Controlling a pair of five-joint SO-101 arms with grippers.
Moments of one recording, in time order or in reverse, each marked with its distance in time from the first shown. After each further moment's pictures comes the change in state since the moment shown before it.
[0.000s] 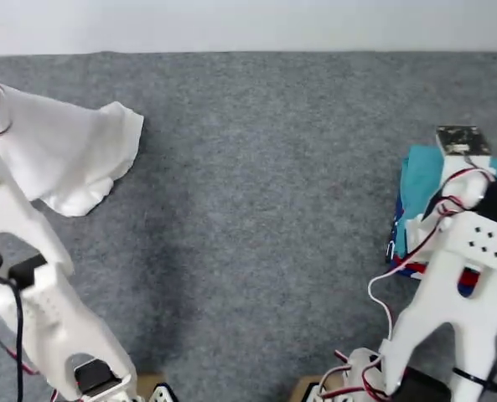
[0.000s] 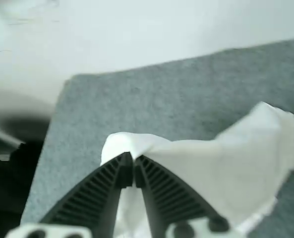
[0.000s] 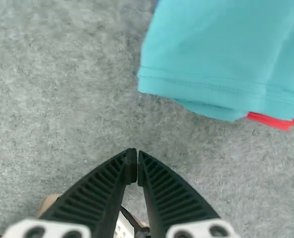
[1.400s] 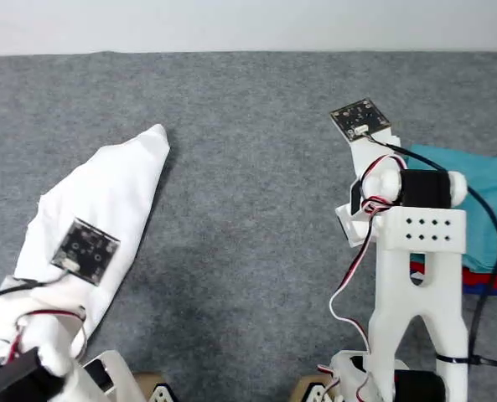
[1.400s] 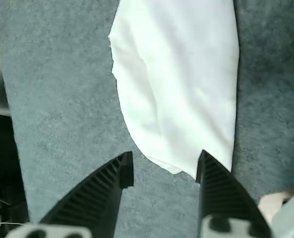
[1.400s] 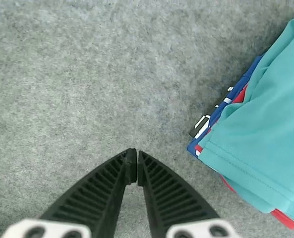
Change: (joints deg) left arm -9.9 -100.8 115.5 0.0 -30.9; right arm -22.2 0.0 0.0 -6.1 0.0
